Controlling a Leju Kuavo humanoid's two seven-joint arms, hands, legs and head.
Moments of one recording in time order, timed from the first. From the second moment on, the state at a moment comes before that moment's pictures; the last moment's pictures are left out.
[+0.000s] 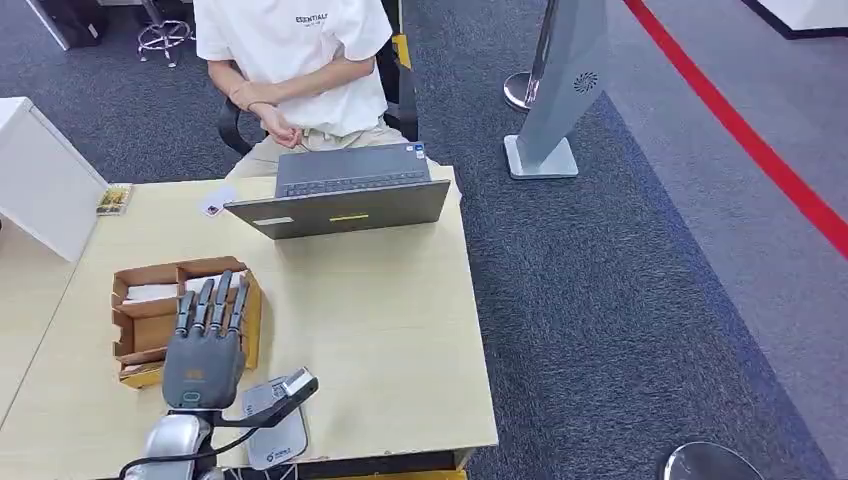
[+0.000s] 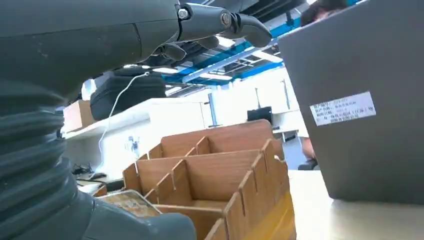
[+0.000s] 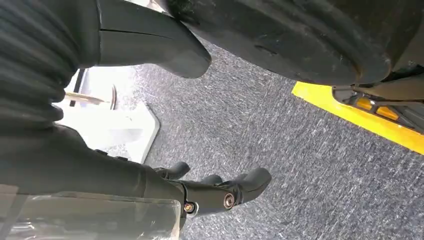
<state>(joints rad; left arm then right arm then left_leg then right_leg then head) -0.05 0.08 -0.38 -1.39 -1.47 0.45 0.16 -0.05 0.16 -0.74 -0.20 1.33 -0.05 0.11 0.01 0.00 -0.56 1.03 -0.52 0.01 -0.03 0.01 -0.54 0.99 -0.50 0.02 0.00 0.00</state>
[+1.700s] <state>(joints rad) 0.07 0.11 -0.38 -1.50 -1.47 0.44 0.20 -0.05 0.16 -0.75 -0.20 1.32 -0.06 0.11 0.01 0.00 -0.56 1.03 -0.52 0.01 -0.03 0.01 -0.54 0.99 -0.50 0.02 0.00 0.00</state>
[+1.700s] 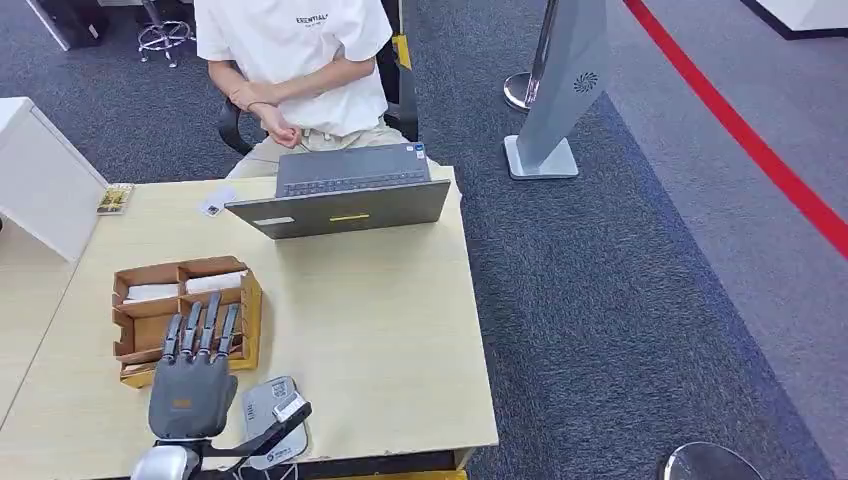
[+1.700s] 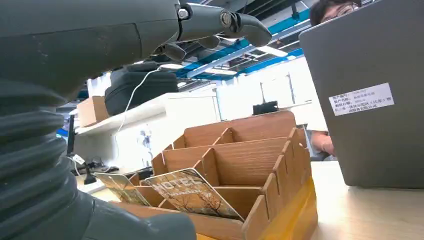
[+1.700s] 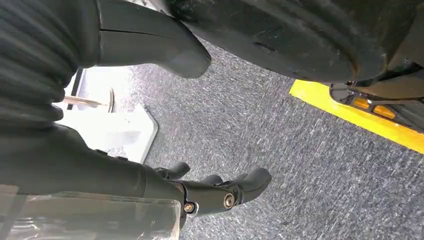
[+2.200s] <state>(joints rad) 0.08 0.11 -0.35 -1.53 -1.47 0.44 0.23 -0.05 0.16 -0.75 -0.20 1.33 -0.06 0.11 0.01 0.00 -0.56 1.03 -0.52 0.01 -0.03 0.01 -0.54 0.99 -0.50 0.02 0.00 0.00</state>
